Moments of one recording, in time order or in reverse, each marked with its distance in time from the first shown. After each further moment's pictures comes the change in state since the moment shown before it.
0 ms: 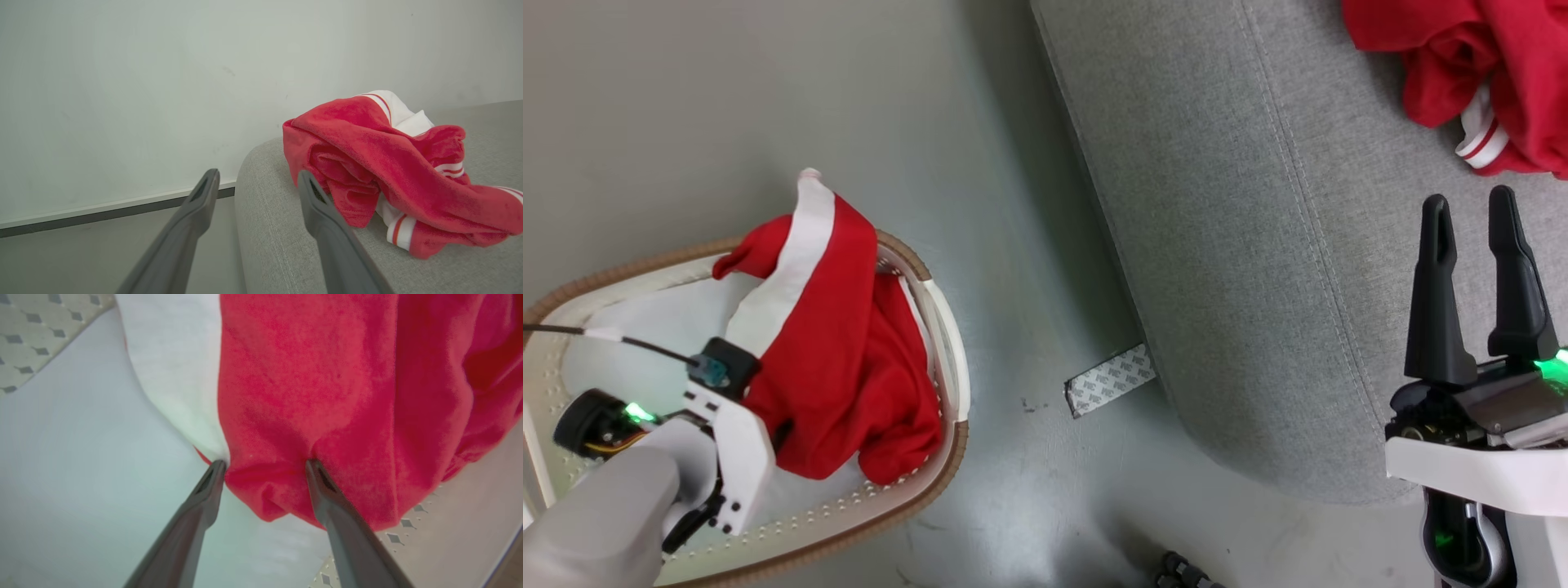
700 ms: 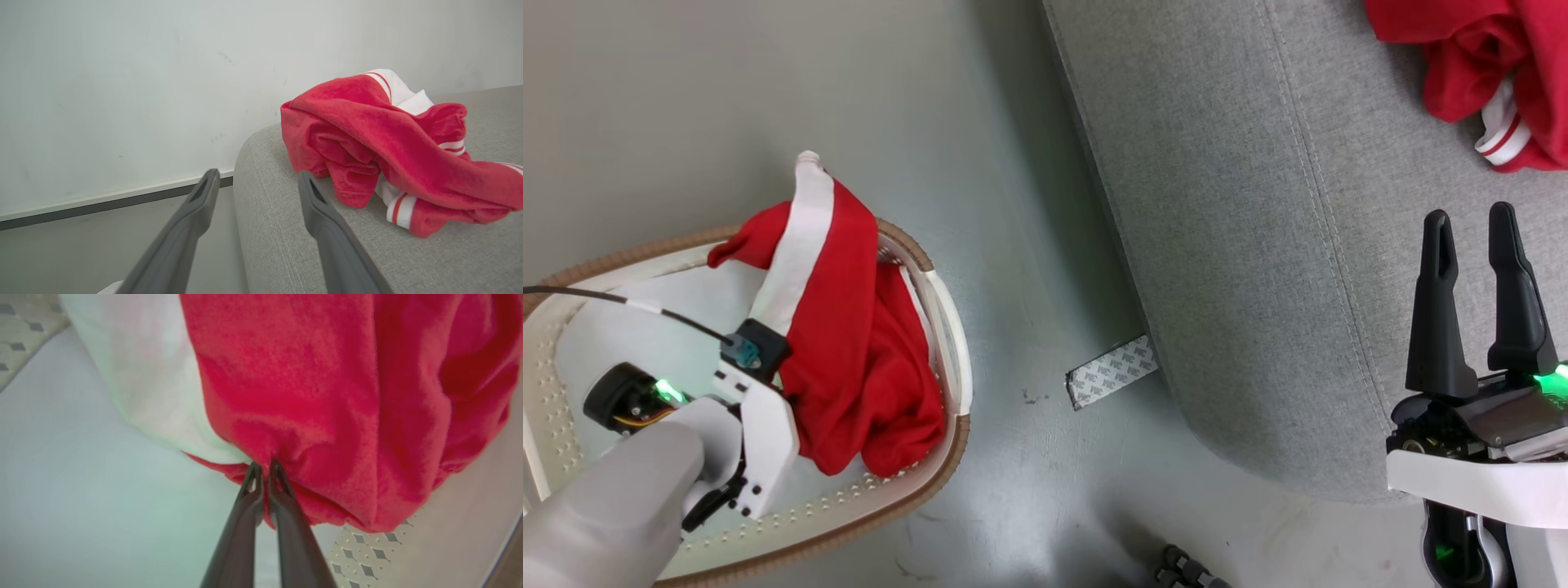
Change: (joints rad) left arm -0.119 -0.016 -0.215 0.007 -0.110 0.000 0.006; right arm 0.033 0.000 -0.003 -0.016 0.009 0.000 0.000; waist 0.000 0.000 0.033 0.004
